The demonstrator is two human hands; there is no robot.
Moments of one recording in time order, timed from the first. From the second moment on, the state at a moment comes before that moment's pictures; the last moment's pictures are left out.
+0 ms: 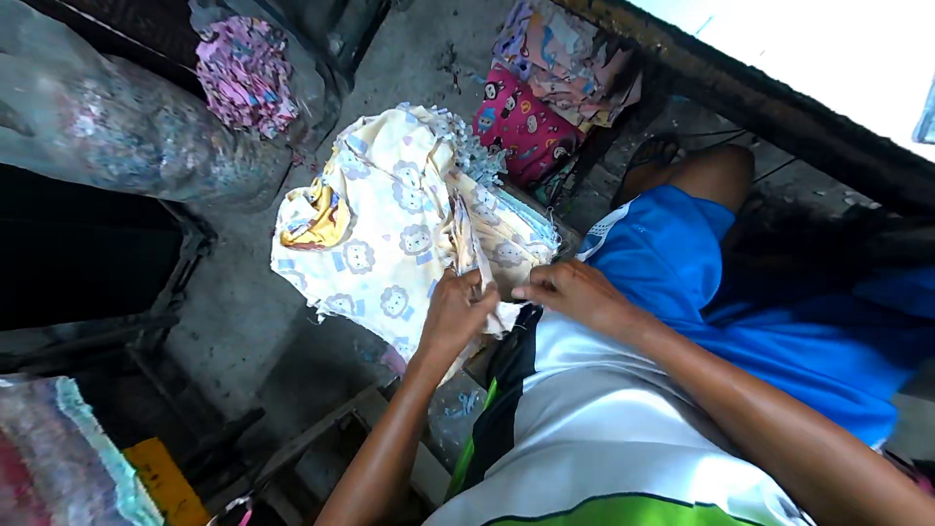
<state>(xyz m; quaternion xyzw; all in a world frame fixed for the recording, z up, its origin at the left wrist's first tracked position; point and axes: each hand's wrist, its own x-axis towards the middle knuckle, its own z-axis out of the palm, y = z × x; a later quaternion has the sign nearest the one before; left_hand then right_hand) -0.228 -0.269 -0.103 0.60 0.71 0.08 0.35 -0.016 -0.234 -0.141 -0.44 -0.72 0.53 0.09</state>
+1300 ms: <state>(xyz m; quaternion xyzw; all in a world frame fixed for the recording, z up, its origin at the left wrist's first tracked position) -0.225 -0.271 -0.097 0.63 0.70 -0.04 0.33 -0.035 -0.243 -0.135 -0.40 -0.67 0.61 0.13</state>
